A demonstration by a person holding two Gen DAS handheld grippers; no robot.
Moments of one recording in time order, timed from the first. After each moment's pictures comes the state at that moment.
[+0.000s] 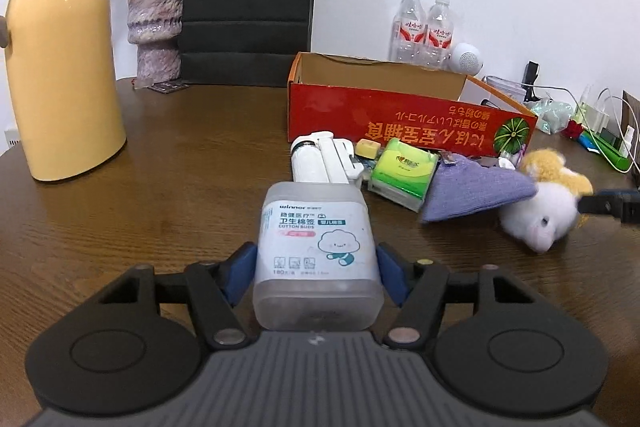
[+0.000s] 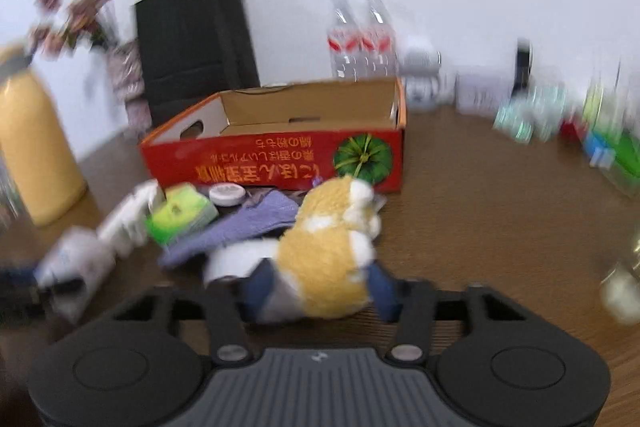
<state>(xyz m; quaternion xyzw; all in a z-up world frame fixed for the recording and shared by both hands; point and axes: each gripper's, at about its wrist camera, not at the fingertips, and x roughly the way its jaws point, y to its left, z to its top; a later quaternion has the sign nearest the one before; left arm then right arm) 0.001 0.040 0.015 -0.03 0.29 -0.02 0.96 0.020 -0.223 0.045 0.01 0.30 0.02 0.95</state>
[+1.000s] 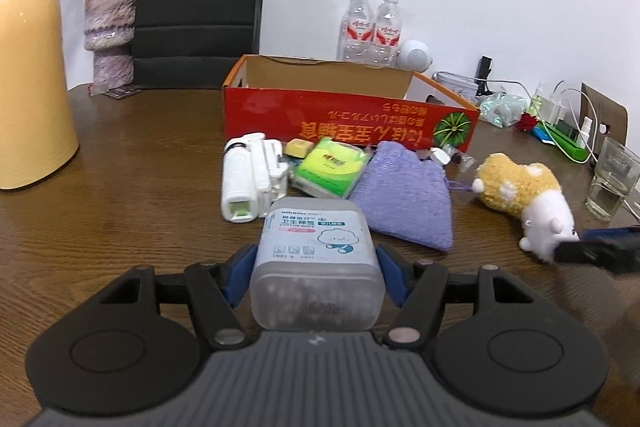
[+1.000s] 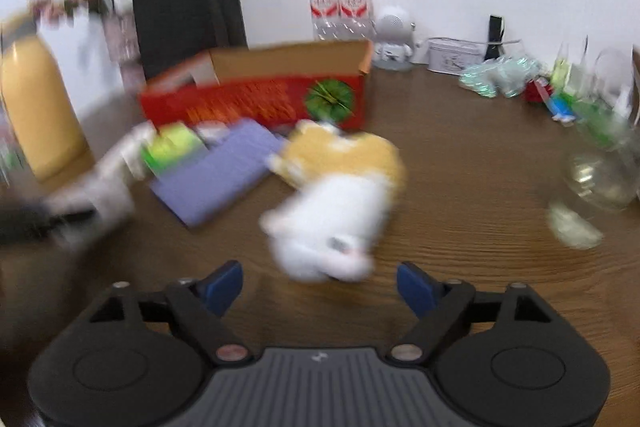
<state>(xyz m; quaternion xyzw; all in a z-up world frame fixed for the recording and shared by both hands) -0.009 0.008 0.022 -0.03 0.28 -0.08 0.96 -0.028 -0.242 0.039 0.08 0.34 0.02 0.94</state>
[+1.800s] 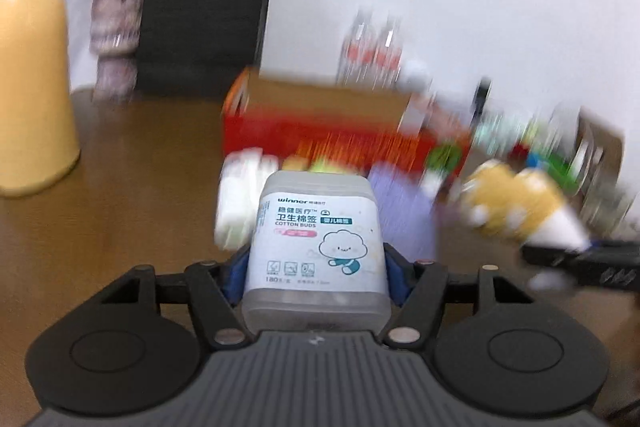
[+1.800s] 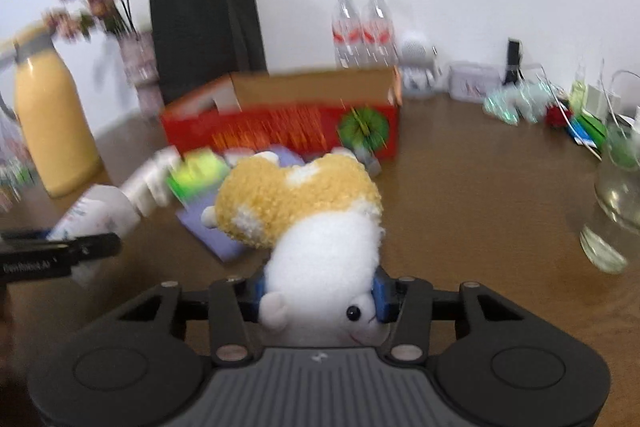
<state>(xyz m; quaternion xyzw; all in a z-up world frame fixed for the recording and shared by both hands) -0.006 0.010 0.062 -0.06 0.24 -0.09 0.96 -0.027 -0.226 0.058 0.06 0.29 0.05 0.95</state>
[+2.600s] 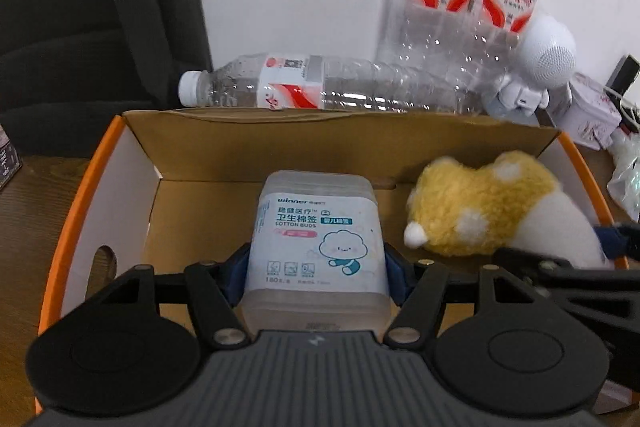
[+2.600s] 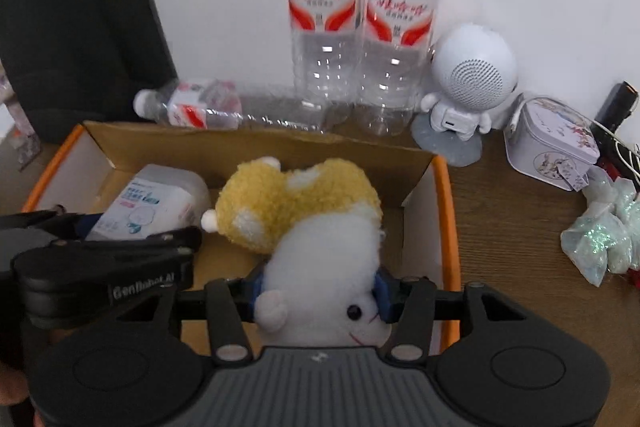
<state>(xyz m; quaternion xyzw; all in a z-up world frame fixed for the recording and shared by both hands) 0.399 -0.076 0.062 0.00 0.46 -0.04 0.89 0.368 -0.256 0.084 0.01 0.48 -0.02 0.88</state>
